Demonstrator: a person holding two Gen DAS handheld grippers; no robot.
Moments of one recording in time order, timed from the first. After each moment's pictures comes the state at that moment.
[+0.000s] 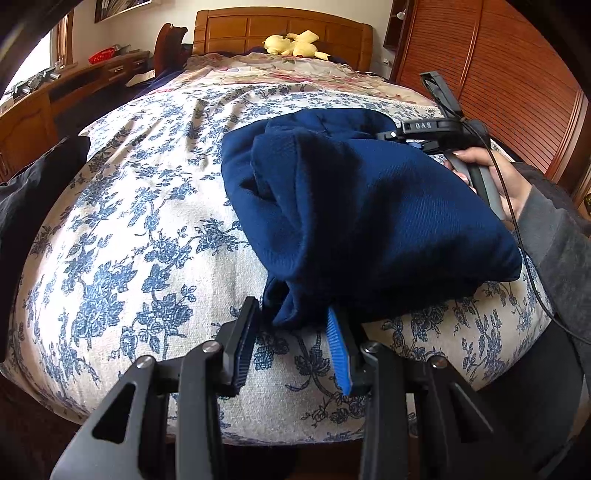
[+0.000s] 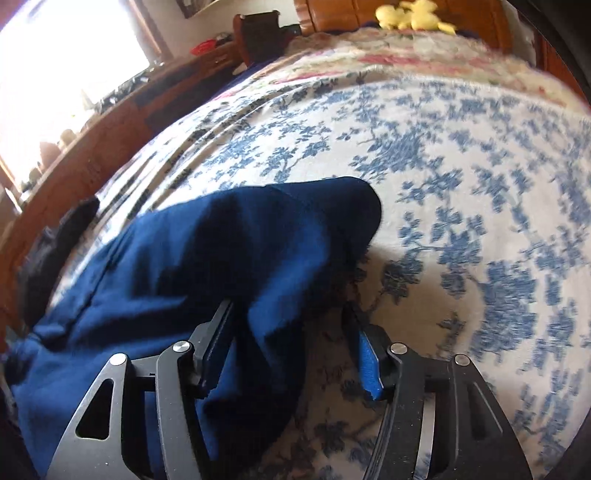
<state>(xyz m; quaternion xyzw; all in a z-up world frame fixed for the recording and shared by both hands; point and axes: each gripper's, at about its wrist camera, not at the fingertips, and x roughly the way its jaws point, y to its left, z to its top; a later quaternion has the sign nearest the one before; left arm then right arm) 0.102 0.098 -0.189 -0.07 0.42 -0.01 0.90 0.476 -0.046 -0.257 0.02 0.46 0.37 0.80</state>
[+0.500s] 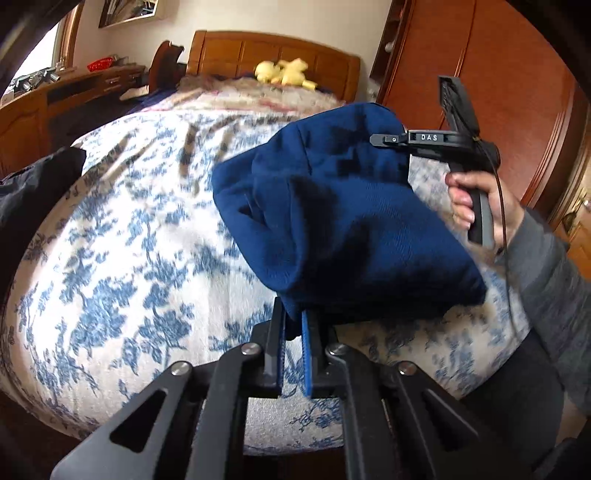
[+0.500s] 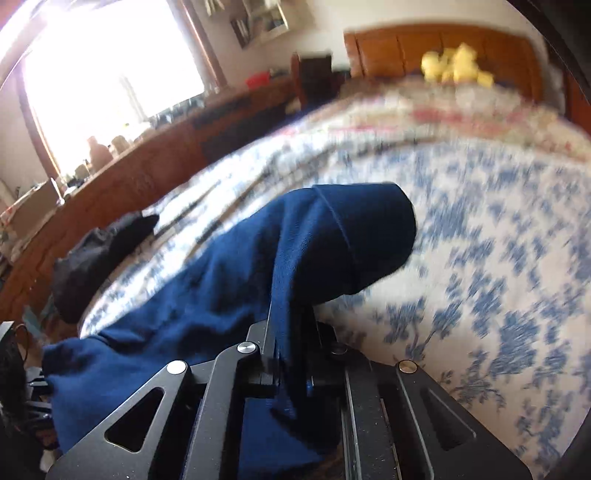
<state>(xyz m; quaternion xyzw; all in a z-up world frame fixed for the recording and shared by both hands) 0.085 0.110 -0.169 -0.11 0.36 -0.05 0.93 0.398 -0.038 -0.179 0.01 0.33 0.42 0.84</state>
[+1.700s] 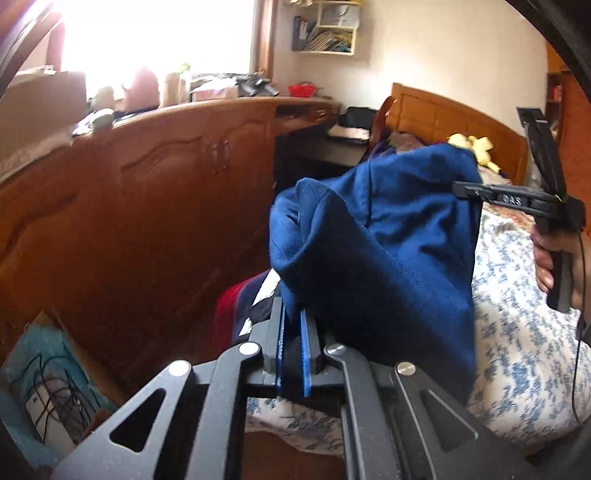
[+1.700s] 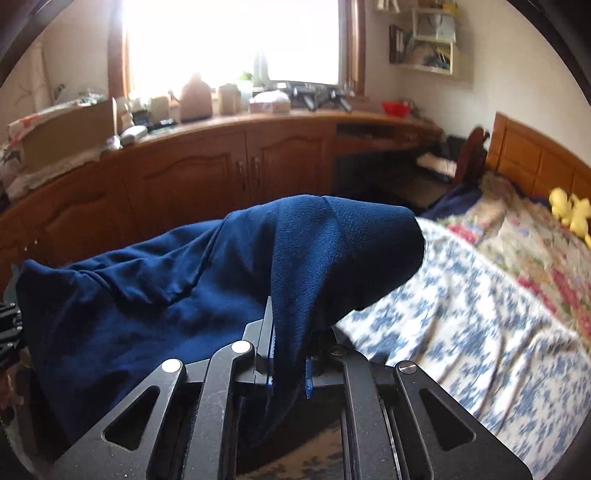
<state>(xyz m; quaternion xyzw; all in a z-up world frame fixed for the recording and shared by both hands) -0.072 0.502 -0.093 -0.13 0.30 0.28 0.90 0.244 0.477 -0.099 -0.18 0.27 0.51 0.79</state>
